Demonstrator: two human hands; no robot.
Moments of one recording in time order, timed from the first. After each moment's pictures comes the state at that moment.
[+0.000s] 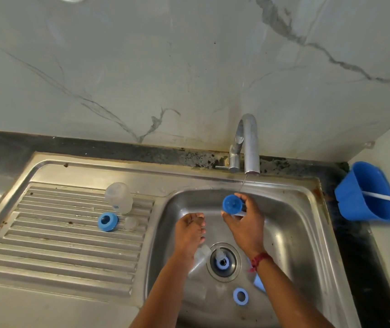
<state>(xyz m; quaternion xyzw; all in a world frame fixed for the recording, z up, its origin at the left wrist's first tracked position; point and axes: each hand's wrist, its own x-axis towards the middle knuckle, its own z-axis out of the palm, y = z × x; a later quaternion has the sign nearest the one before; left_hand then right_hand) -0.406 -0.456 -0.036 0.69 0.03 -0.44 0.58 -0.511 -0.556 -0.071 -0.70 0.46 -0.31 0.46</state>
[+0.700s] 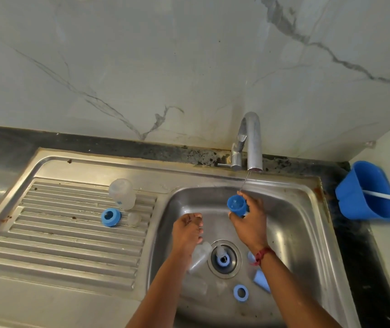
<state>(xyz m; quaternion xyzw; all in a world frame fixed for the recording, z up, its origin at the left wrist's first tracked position) -0.402 -0.445 -0.044 0.69 0.04 -0.44 0.57 -0.516 -0.562 -0.074 -0.72 0.48 -0.26 0.43</state>
